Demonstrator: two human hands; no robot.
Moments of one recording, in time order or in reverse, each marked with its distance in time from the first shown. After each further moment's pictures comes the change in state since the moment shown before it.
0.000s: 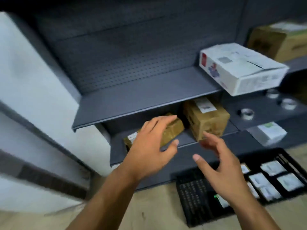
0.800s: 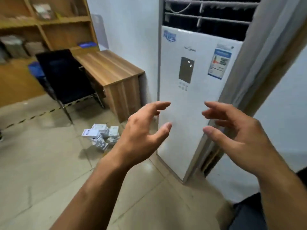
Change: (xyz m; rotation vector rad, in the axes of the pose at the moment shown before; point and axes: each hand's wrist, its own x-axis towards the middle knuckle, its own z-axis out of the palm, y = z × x) left_hand -0.554 -0.264 -0.460 0.176 0.813 -0.797; right_hand -0.132 -0.479 0.584 0.163 -0.974 -0.789
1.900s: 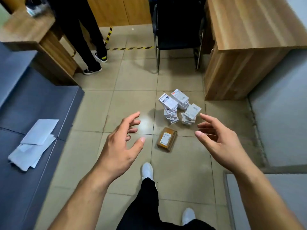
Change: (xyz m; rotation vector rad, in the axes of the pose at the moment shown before) left_hand 0.044 -0.432 -0.164 0.070 0.510 -0.943; right_hand 0.403 0.096 0.520 0.242 -0.791 0.036
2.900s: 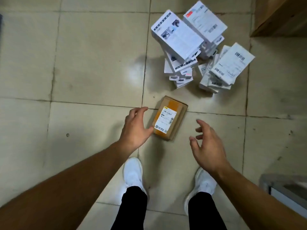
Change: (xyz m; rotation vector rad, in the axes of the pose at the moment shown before) left_hand 0.318 -0.564 0.375 0.323 -0.255 -0.400; right_hand 0.280 0.506 0.340 -0.307 -0.202 0.425
